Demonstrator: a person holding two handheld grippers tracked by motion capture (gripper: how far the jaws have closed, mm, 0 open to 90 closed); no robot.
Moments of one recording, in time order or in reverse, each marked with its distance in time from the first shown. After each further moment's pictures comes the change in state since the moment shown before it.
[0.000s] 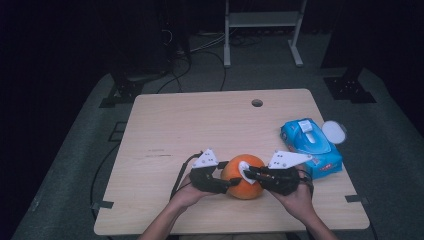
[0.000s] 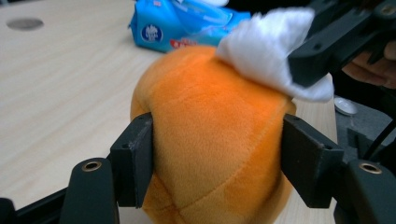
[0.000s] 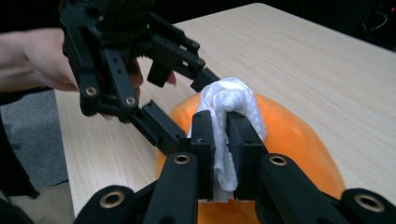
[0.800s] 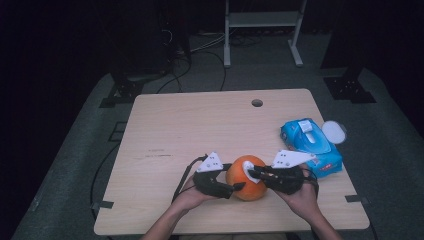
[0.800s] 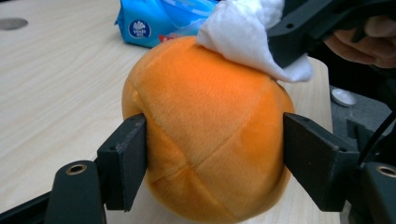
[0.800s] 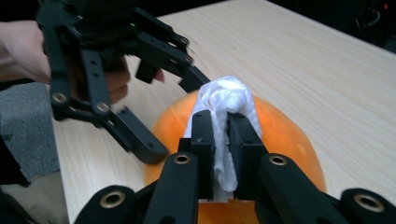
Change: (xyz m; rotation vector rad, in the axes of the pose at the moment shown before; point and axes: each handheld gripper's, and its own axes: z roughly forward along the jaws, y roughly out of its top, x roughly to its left) left arm -0.008 -0.004 0.009 0.021 -0.023 0.014; right arm -0.007 -0.002 -0.008 0.030 -0.020 -0.013
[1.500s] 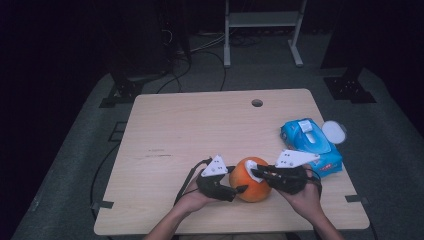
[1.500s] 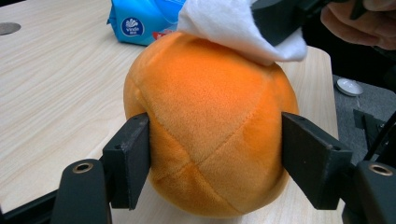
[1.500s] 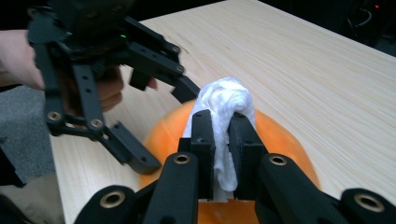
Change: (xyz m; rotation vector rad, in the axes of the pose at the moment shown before) left arm -0.009 -0.001 0.008 0.010 0.012 0.056; right arm -0.004 -0.003 -0.006 -0.010 -0.021 0.006
